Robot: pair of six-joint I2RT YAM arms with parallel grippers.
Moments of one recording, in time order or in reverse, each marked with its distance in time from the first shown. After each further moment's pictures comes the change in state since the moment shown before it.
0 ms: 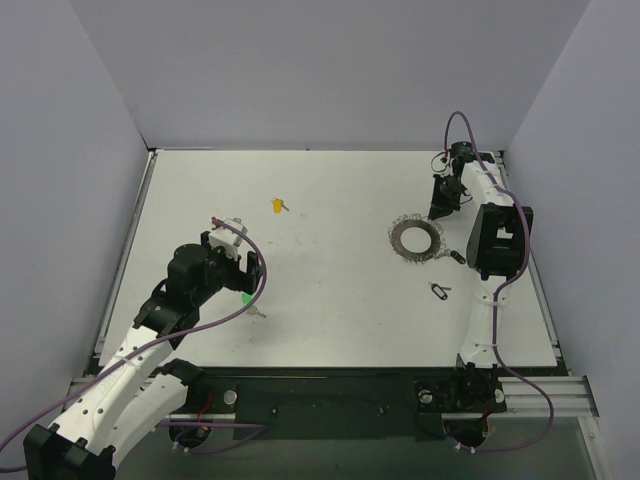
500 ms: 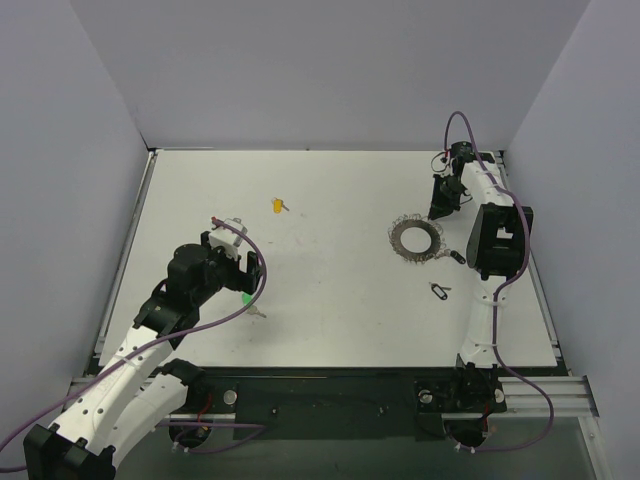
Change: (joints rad) left arm 0.000 0.000 0.000 0.000 0.000 0.000; right arm 0.000 0.000 0.000 0.000 0.000 0.000
